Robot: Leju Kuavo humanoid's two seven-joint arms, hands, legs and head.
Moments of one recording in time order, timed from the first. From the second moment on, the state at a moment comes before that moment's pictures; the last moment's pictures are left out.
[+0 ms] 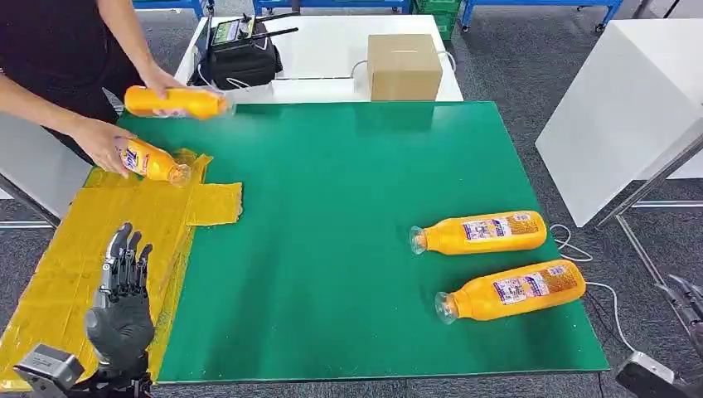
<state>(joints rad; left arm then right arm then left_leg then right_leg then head) 0.27 -0.13 0.03 -1.85 -0.04 -0.08 -0.54 0.50 -0.42 -0.56 -1.95 0.83 0.28 -0.18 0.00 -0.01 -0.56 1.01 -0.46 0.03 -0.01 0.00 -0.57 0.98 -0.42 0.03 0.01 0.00</state>
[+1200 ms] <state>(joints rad) 0.21 -0.11 0.00 -1.84 0.03 -0.12 -0.51 0.11 -0.66 0.01 -1.58 0.78 0.22 -0.03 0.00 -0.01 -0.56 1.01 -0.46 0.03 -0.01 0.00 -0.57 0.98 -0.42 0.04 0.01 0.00</state>
